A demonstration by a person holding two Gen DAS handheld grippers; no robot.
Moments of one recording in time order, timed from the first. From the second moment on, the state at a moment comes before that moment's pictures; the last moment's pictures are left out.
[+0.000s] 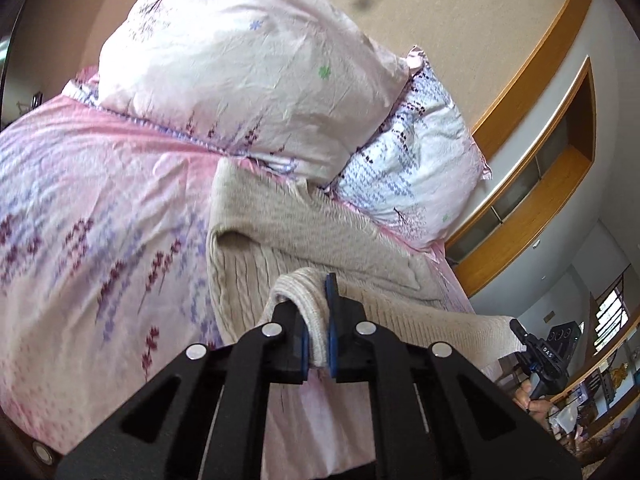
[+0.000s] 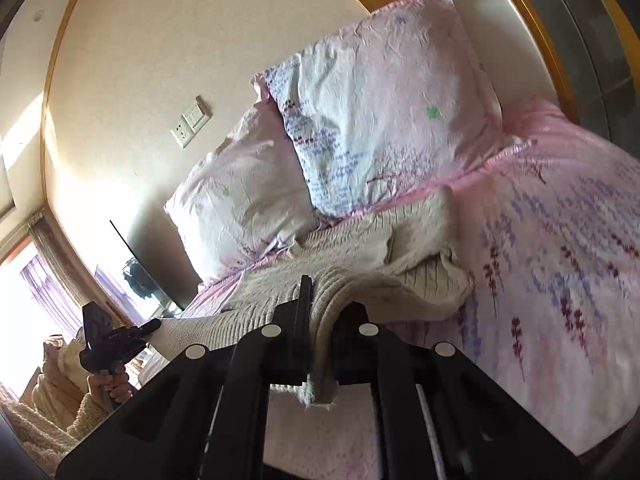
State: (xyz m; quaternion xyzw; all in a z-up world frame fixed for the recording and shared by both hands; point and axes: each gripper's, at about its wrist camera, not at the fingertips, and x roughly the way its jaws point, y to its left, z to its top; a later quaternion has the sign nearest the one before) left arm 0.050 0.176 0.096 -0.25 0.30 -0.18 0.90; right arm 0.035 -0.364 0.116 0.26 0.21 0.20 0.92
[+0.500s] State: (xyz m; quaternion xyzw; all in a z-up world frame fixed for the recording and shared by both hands) left arm 0.224 0.153 0.114 -0.19 0.30 -0.12 0.92; right arm 0.184 -0.336 0.131 0.18 0.22 0.10 0.95
